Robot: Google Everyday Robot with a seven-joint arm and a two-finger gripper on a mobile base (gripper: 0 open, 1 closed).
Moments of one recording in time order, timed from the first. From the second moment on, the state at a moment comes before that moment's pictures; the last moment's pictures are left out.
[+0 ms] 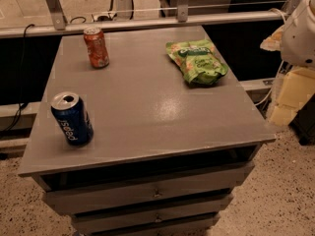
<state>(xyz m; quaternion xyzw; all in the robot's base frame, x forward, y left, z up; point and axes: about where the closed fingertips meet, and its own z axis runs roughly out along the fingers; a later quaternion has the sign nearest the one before) 0.438 -0.216 0.977 -0.60 0.78 -0.04 0.16</state>
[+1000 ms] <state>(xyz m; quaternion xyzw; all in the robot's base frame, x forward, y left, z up) 0.532 -0.197 0.952 -0.61 0.74 0.02 0.29</state>
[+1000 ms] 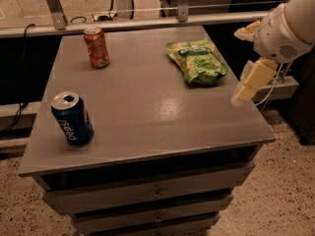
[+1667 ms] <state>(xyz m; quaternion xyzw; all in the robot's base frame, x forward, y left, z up) 0.628 -0.168 0.930 -0.59 0.69 0.05 0.41</state>
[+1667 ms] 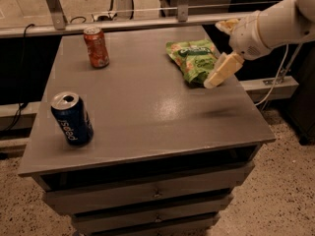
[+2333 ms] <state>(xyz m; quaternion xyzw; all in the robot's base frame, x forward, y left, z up) 0.691 -0.159 0.887 -0.54 0.71 0.09 0.43</state>
